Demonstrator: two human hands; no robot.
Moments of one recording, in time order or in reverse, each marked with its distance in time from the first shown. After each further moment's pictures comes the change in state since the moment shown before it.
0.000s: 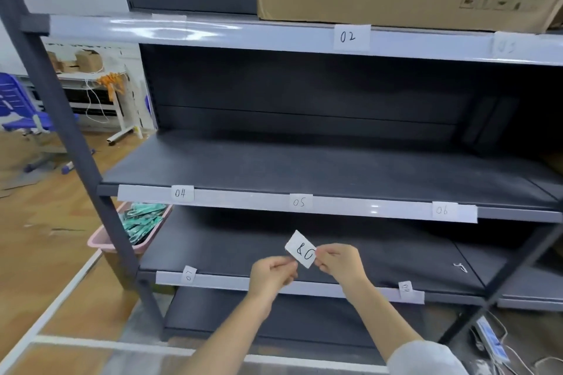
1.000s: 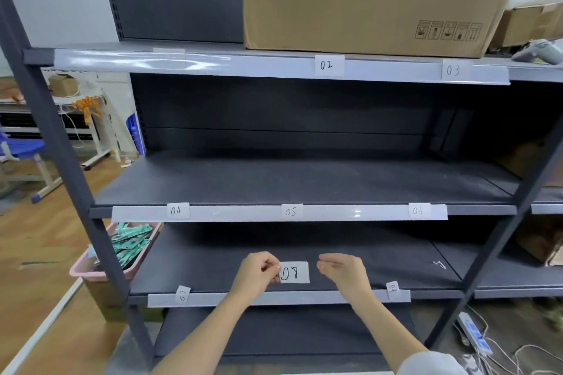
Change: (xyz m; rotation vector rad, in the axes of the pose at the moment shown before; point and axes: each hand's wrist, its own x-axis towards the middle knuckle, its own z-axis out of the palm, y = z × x) left_hand -0.004 0.024 -0.040 0.494 -0.168 0.261; right_hand -0.040 0.006 -0.012 -0.097 0.113 -0.118
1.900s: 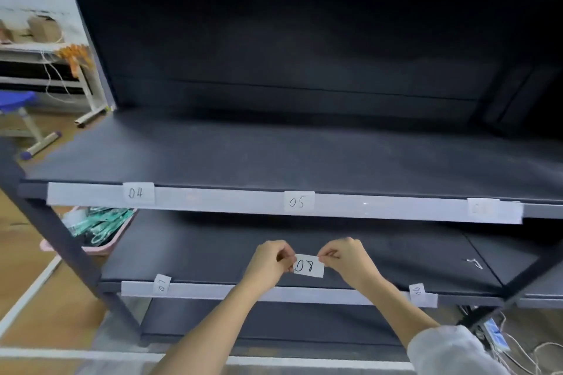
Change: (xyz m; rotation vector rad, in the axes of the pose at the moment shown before) left_hand 0.130 -0.064 0.051 0.129 -0.083 -0.020; right_hand 0.147 0.049 0.029 -0.456 -0.256 -0.146
